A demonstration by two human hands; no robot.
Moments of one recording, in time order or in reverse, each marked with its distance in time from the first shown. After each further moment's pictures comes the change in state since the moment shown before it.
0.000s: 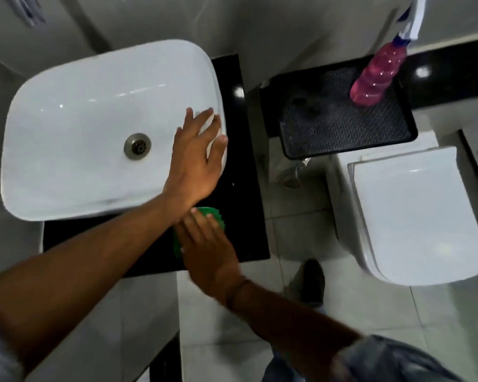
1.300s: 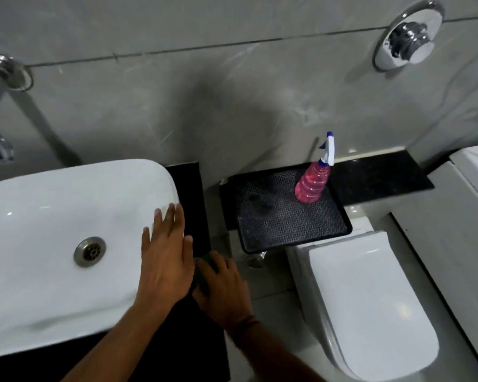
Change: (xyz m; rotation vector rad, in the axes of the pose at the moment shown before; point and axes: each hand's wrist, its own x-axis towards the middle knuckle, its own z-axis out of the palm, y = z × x) left_hand 0.030 0.017 0.021 0.165 -0.004 -0.058; right_hand 0.060 0.145 -0.075 0.118 0.093 0.303
